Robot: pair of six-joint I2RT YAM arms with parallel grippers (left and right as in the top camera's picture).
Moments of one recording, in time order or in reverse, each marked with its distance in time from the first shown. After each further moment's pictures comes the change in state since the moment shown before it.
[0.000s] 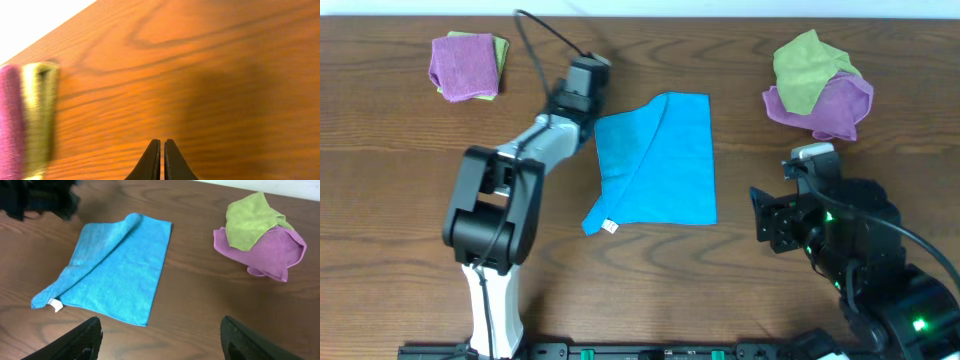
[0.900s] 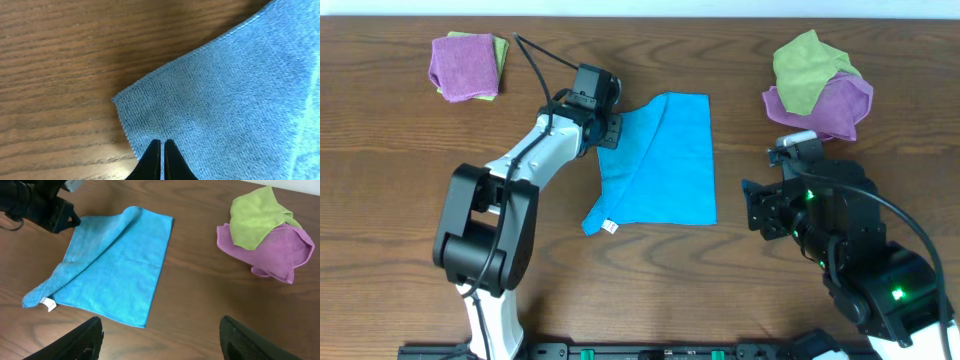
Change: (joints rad) left arm -0.074 -0.116 0.003 -0.422 0.396 -0.350; right arm 0.000 0.080 0.000 0.037 0.000 -0.018
